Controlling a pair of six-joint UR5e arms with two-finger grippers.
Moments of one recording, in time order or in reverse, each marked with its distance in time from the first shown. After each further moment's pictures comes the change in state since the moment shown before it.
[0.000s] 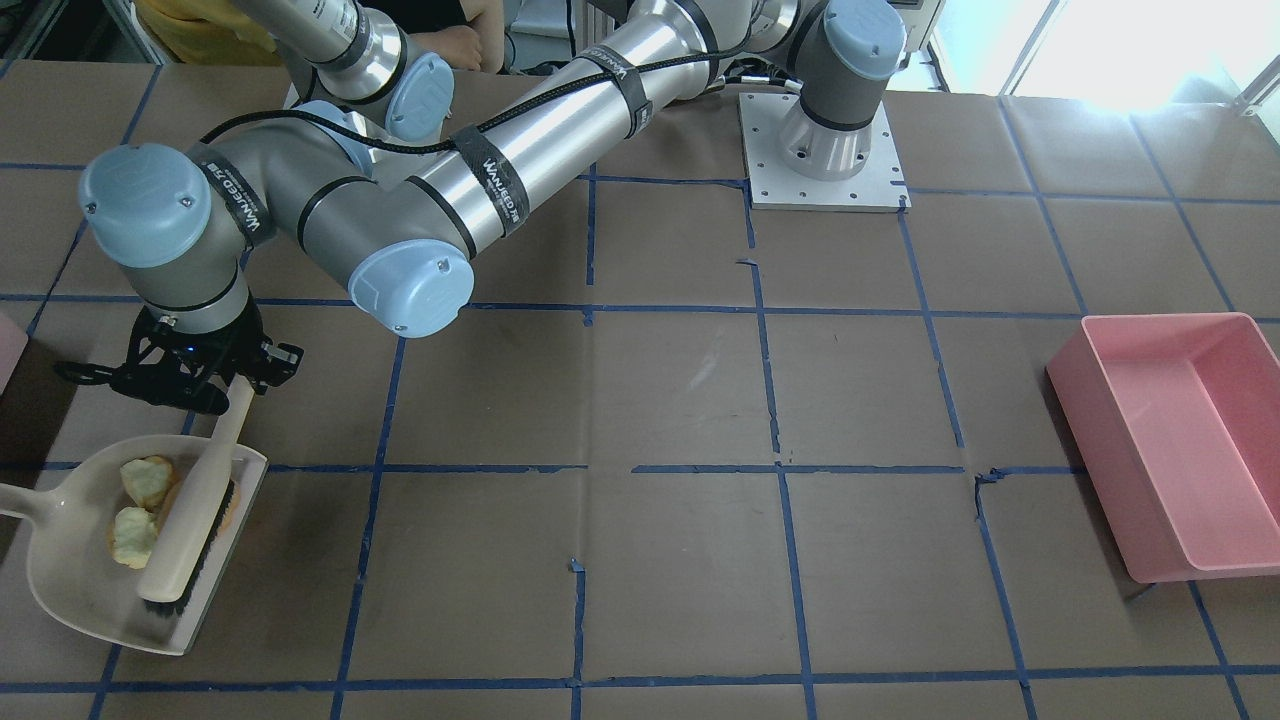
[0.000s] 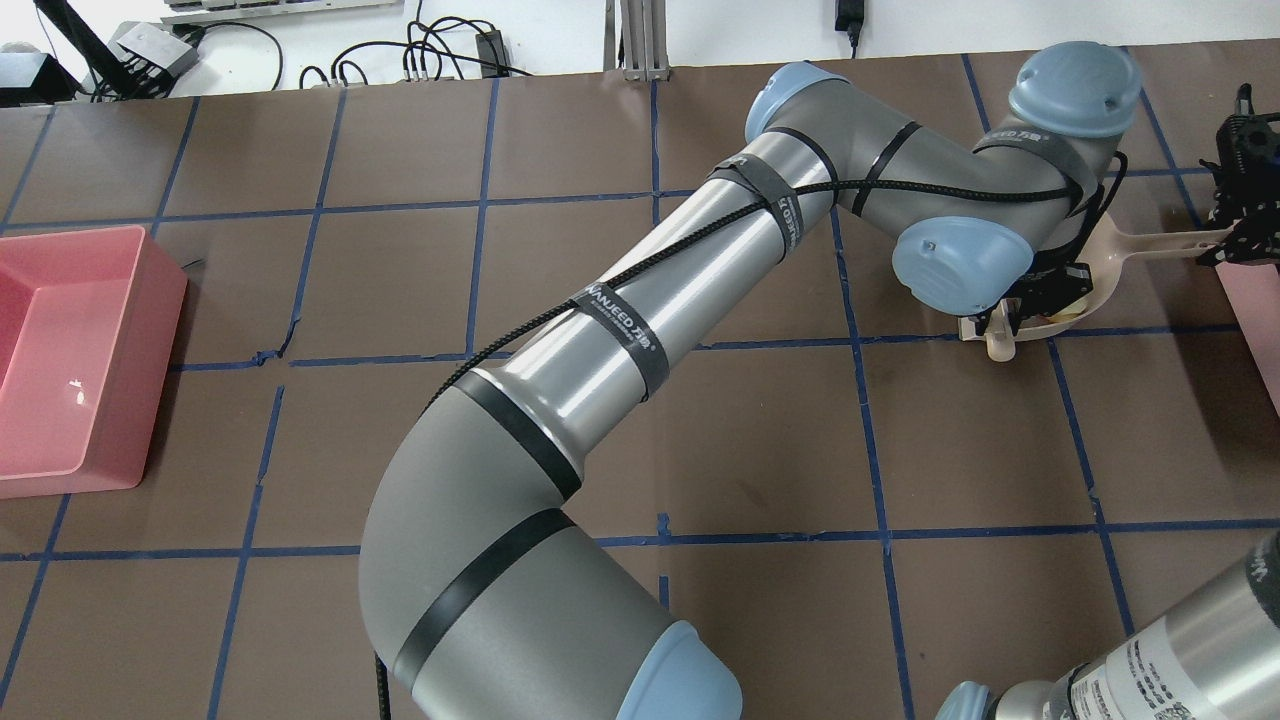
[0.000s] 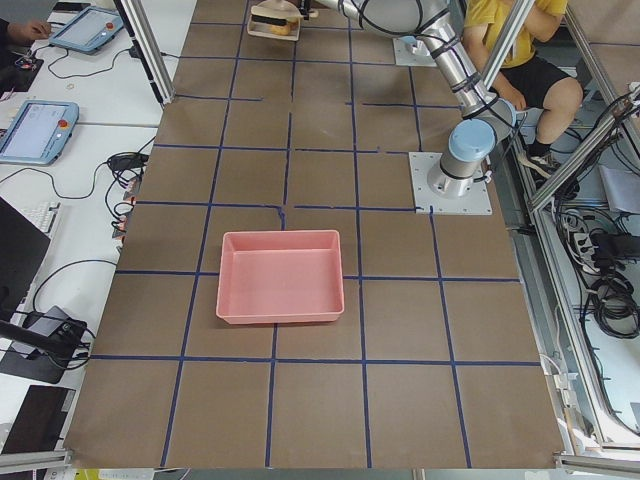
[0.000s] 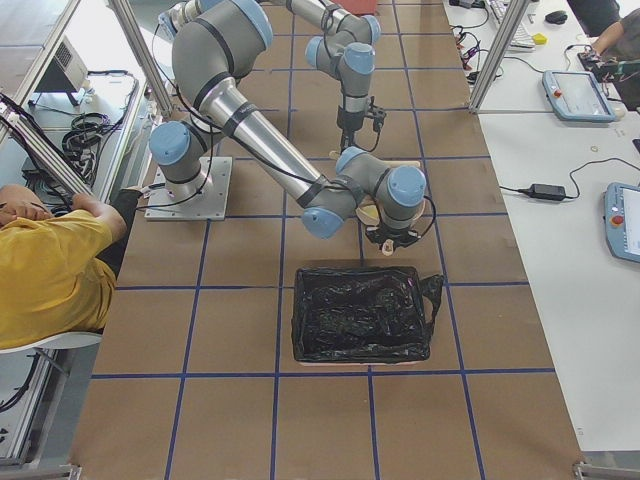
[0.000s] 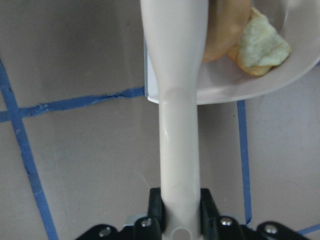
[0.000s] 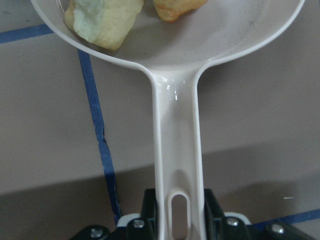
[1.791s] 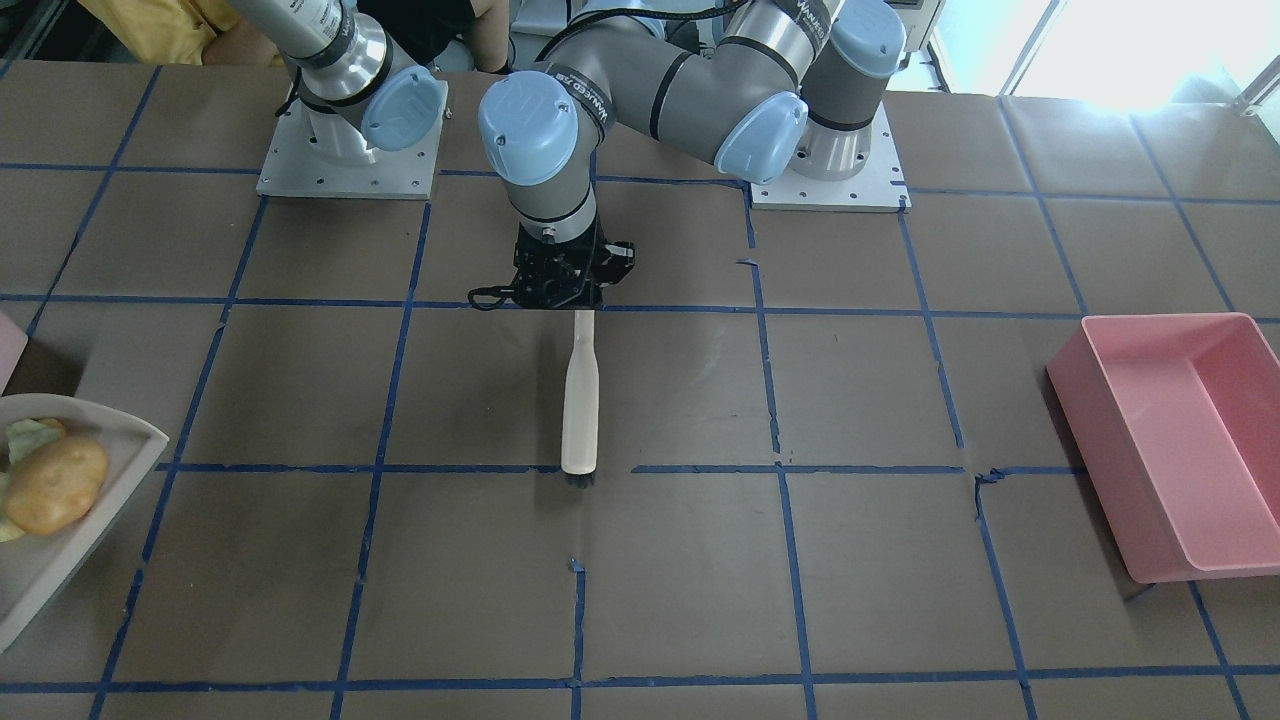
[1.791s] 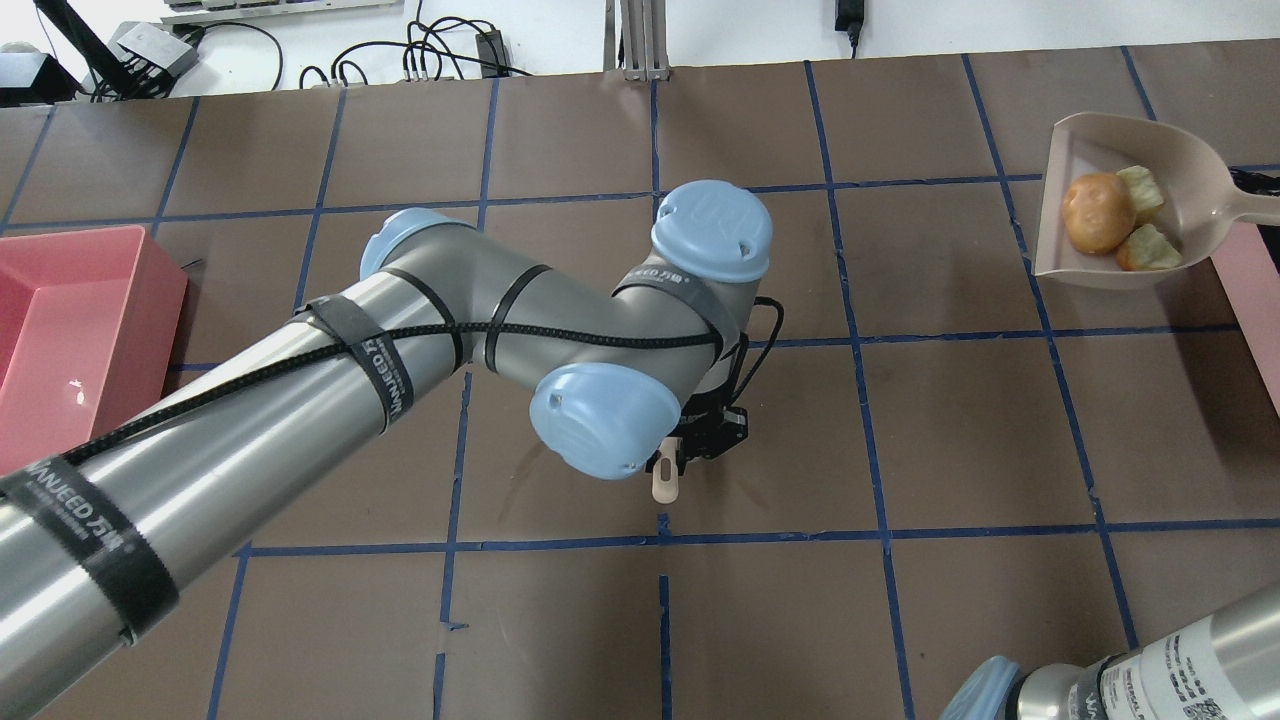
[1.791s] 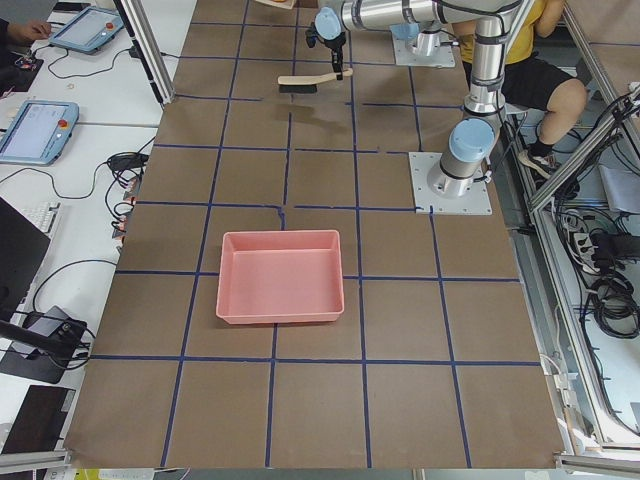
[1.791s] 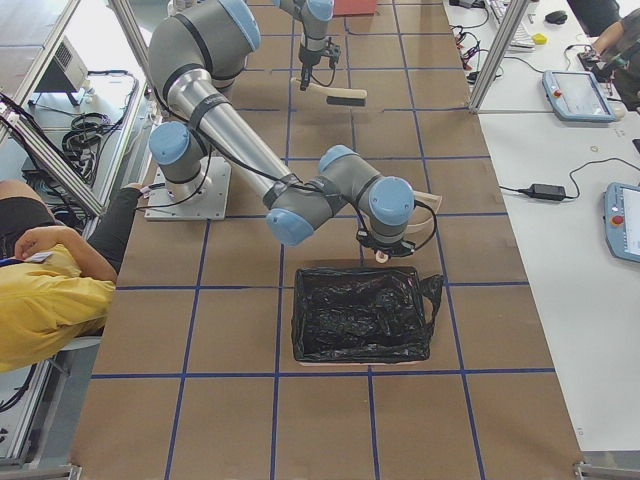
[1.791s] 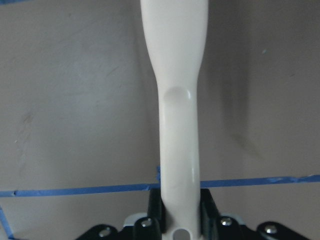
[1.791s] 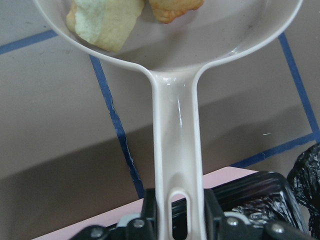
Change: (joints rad) left arm 0.195 0.697 -1.122 0.075 0.223 0.097; right arm -0.168 -0.091 -0.124 0.241 0.138 0.036
